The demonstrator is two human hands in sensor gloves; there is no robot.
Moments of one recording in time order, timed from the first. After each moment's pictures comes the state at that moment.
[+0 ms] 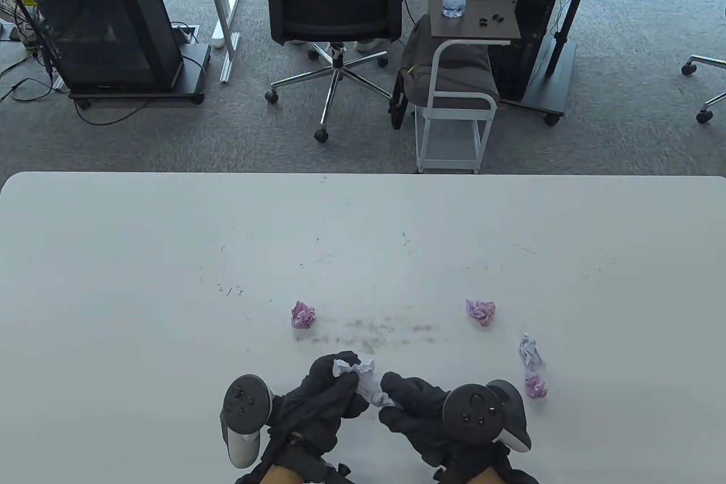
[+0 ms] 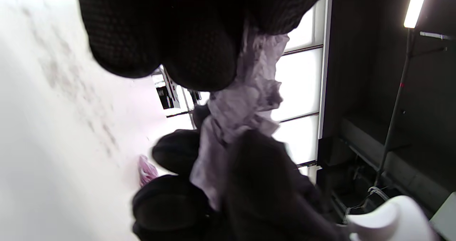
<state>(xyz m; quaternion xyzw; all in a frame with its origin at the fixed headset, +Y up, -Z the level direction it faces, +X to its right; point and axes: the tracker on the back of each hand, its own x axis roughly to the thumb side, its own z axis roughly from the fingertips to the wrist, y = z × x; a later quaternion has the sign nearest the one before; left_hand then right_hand) -0.143 -0.719 -0.220 -0.01 -0.16 0.61 0.78 0.103 -0.702 -0.214 0.29 0.01 0.89 0.34</state>
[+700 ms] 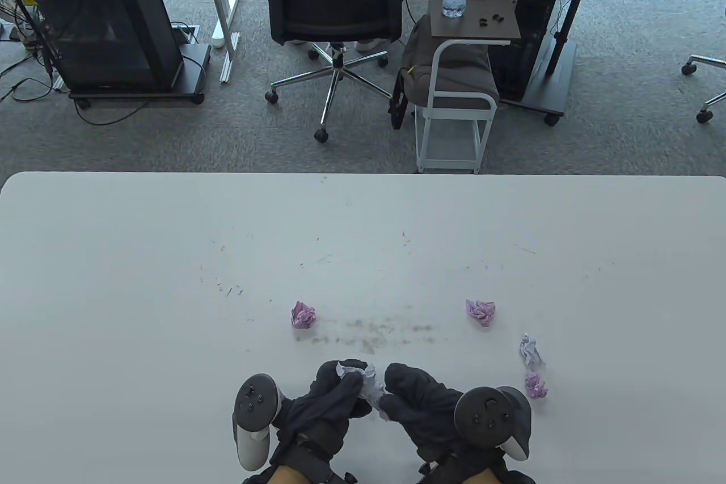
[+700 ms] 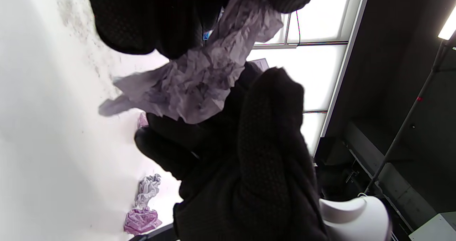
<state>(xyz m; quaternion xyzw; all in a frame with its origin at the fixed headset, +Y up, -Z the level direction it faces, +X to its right) -0.128 -0.733 -0.218 -0.11 -0.16 0.70 0.69 0.101 -0.704 -0.213 0.26 0.00 0.86 0.43</state>
